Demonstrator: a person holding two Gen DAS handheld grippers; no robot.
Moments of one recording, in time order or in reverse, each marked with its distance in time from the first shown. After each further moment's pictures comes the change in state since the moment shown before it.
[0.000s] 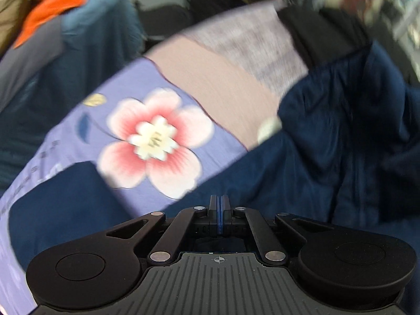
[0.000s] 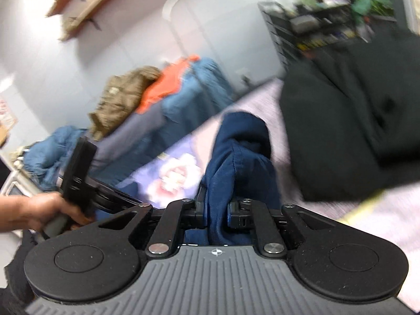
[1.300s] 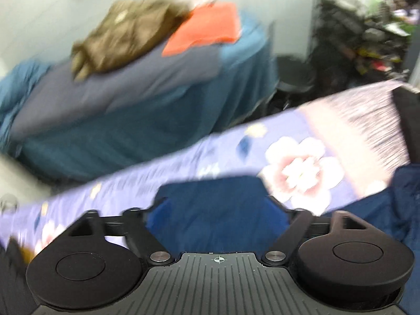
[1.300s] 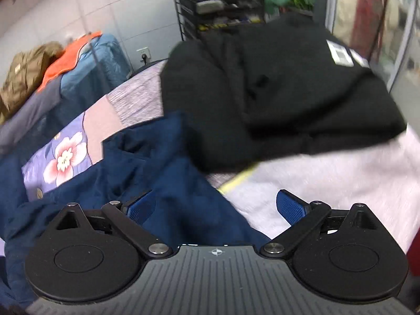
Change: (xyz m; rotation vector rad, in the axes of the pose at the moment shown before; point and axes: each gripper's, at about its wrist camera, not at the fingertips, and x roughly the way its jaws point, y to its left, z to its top) left arm -0.104 0.061 -0.026 -0.239 -0.230 0.417; right arm -0.031 -0.092 -0.034 0.112 0.123 -0.525
